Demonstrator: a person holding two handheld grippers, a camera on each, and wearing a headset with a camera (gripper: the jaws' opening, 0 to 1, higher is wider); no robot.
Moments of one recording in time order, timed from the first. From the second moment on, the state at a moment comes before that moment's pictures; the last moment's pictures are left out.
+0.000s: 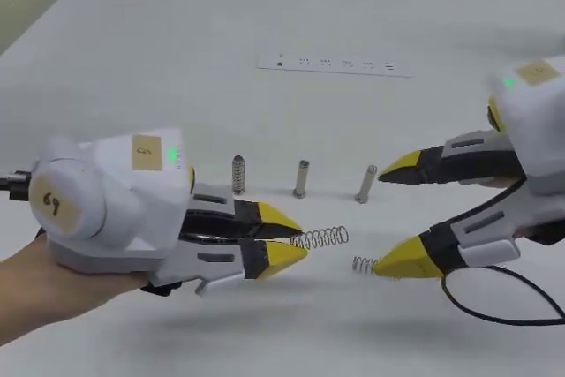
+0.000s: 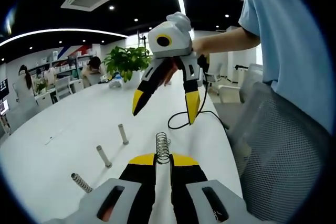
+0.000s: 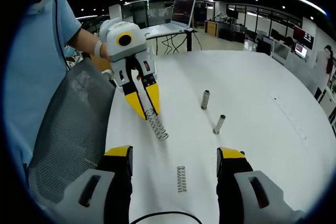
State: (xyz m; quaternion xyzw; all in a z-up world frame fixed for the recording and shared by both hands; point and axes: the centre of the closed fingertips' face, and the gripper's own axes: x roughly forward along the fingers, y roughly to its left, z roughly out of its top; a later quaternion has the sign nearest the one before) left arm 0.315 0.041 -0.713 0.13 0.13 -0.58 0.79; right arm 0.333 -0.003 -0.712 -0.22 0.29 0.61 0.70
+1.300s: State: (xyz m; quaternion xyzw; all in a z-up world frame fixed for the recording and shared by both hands) left arm 0.306 0.047 -0.707 0.12 0.13 -0.58 0.80; right arm 0.309 0.027 -0.719 -0.23 0.29 0.70 0.62
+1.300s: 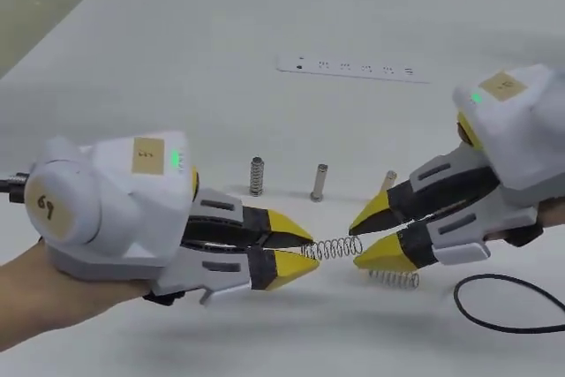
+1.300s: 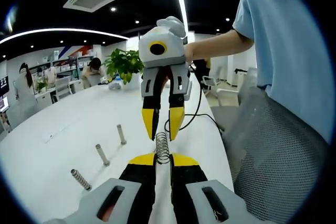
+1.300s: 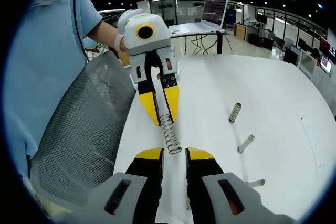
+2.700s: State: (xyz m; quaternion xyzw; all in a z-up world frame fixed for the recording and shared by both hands) left arm 0.308 0.046 -0.708 0.11 0.13 -0.58 0.80; right arm 0.306 0.042 -0.680 -0.31 0.26 0.70 0.59
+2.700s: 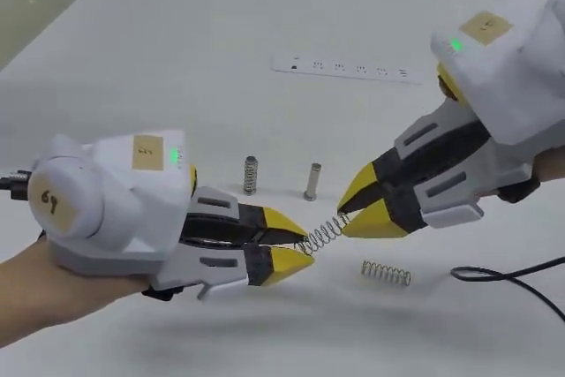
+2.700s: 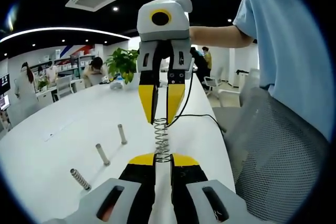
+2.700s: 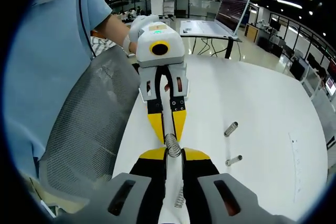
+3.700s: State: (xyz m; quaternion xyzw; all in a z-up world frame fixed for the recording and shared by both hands) left arm 0.311 0.051 -0.709 0.12 0.12 -0.56 0.81; right arm 0.304 0.057 -0.677 -0.37 0.23 0.71 0.55
